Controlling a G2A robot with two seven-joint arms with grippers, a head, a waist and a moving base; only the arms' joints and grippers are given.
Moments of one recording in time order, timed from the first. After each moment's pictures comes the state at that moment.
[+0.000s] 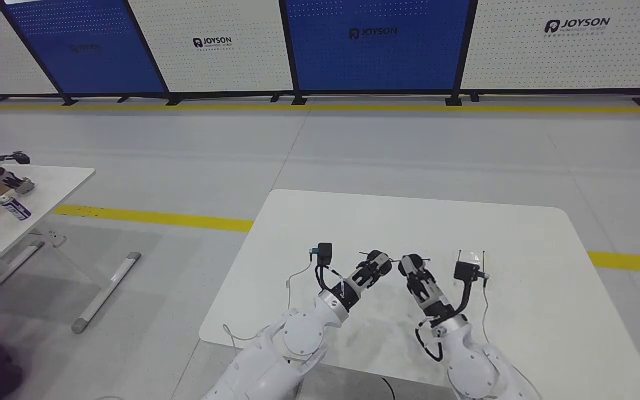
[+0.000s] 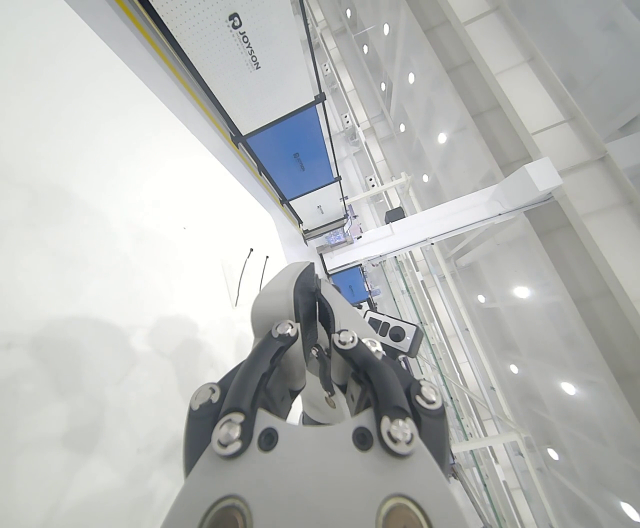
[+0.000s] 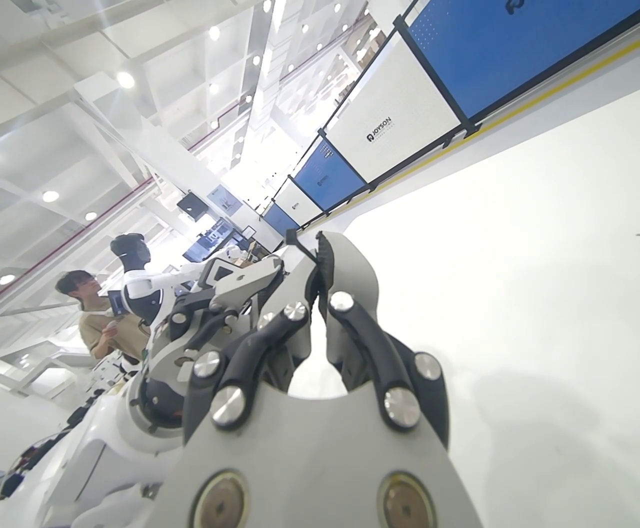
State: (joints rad) left arm 1.37 -1.27 -0.96 -1.52 -0.08 -0.21 -0.01; right arm -1.38 -1.30 1.03 -1.43 -0.47 -0.34 -0.08
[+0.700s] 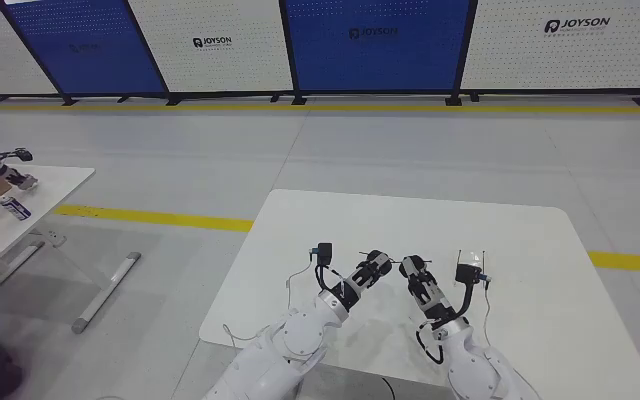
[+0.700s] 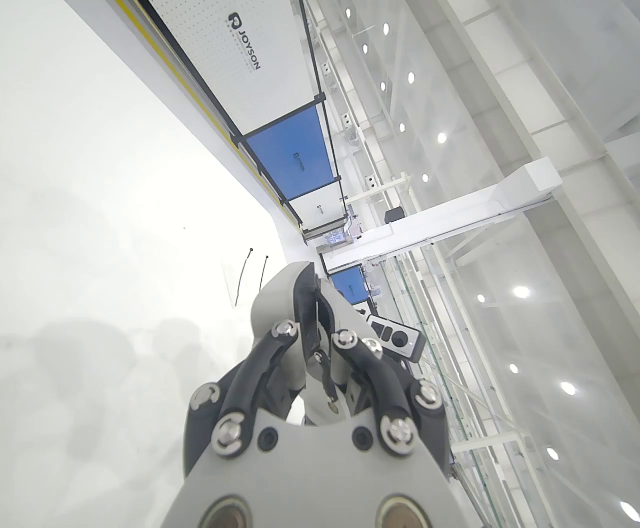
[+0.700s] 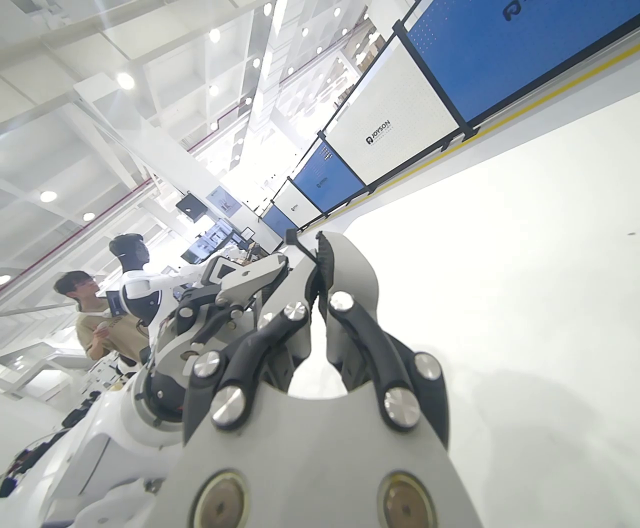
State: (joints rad) left arm 1.37 -1.27 -0.96 -1.52 -0.08 -0.21 -0.01; right arm -1.41 -1.31 1.06 -1.45 -0.49 -0.34 -0.08
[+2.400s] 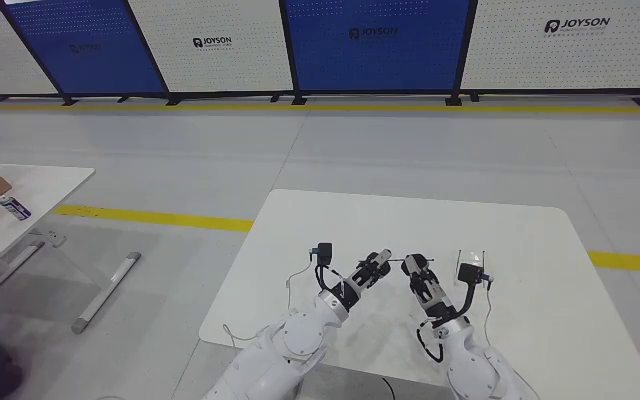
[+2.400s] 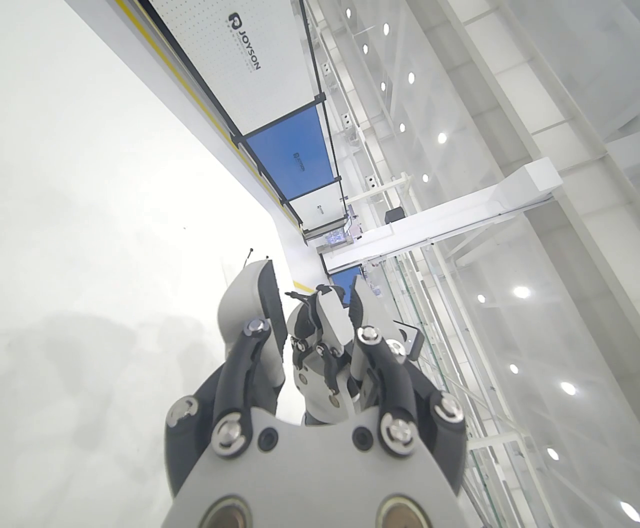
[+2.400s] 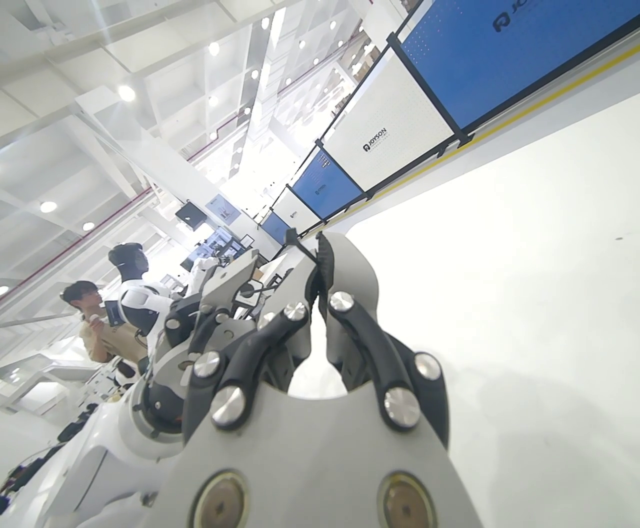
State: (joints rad) left arm 1.37 -1.27 -0.96 -1.52 -0.08 -0.21 -0.01; right arm -1.42 -1.33 1.08 -1.44 -0.50 -0.34 -0.09
